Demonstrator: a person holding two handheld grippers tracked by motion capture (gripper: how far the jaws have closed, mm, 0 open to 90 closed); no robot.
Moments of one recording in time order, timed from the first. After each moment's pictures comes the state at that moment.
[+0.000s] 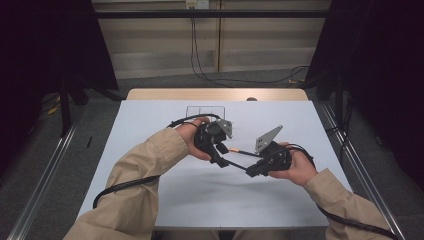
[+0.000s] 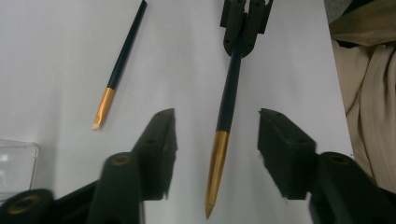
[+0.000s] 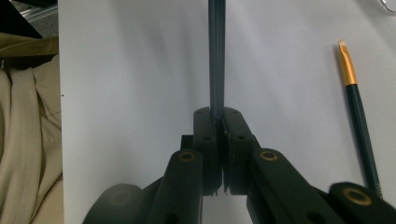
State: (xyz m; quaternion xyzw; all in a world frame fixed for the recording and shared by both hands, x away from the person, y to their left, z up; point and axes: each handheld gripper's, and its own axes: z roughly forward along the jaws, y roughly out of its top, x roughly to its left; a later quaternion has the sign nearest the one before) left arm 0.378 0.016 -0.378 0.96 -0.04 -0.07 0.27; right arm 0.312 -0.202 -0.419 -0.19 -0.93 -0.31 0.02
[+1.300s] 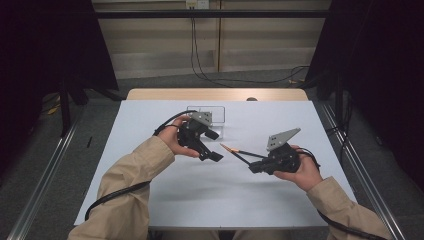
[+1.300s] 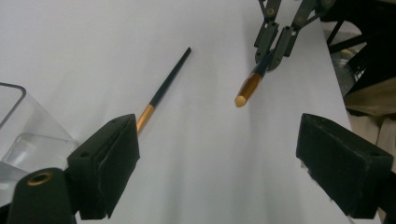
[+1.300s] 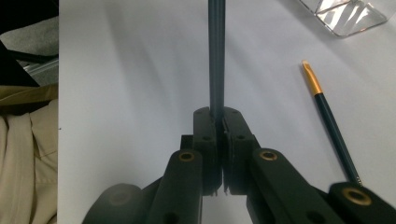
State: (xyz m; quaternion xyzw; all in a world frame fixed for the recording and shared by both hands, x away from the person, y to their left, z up) left arm 0.394 0.061 -0.391 0.91 0.05 -0.07 0.41; right arm 0.302 -0.225 -0.423 -0.23 -0.89 -0.40 -0.01
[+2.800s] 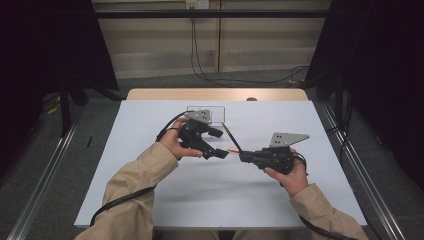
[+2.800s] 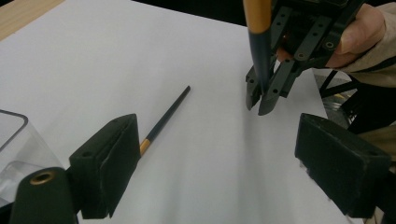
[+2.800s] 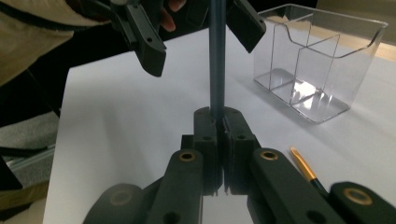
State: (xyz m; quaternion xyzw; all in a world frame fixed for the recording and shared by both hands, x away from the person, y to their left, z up) left arm 0.390 0.059 -0.393 0.87 0.07 -0.07 0.48; right arm 0.296 -0.212 -0.428 -0.27 -0.78 -0.56 -0.08
